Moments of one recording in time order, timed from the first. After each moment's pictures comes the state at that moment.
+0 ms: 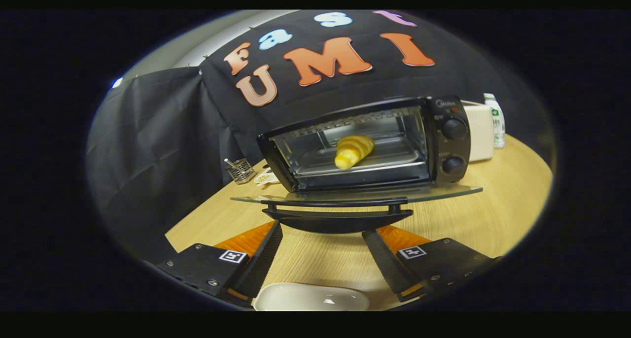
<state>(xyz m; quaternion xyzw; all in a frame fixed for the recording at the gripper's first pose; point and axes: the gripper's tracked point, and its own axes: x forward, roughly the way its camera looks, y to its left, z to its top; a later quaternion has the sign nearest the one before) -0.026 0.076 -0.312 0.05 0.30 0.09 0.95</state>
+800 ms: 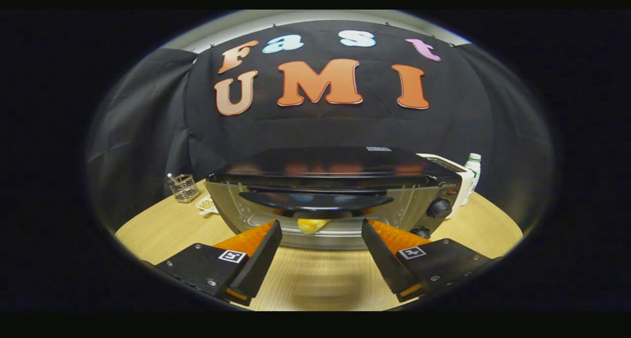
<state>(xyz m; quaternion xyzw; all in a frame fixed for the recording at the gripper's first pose) 0.087 0.048 -0.268 -0.05 0.23 -0.04 0.97</state>
